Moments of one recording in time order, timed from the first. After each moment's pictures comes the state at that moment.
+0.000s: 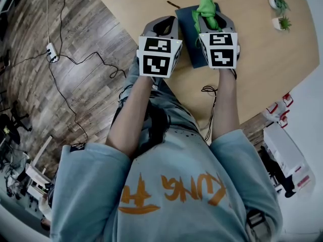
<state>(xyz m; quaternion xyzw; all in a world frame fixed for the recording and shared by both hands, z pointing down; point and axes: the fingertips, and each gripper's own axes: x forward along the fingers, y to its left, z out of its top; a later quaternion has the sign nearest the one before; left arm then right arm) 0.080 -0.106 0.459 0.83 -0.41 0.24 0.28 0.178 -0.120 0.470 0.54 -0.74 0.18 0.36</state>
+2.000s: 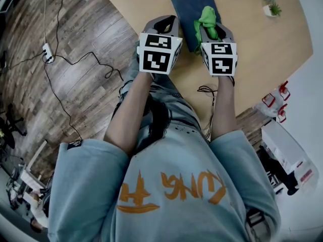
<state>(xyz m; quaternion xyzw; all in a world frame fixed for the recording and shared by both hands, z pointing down) 0.085 -0.044 0.442 0.85 -0.40 0.22 0.26 0.191 -0.025 0.470 0.56 -0.73 0.19 0.36</state>
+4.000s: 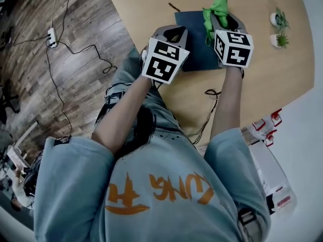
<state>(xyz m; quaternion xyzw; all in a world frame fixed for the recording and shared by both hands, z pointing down) 0.126 -0.077 0.455 0.85 -0.38 0.26 0.27 0.223 -0.155 0.458 0.52 -0.78 0.18 0.31</state>
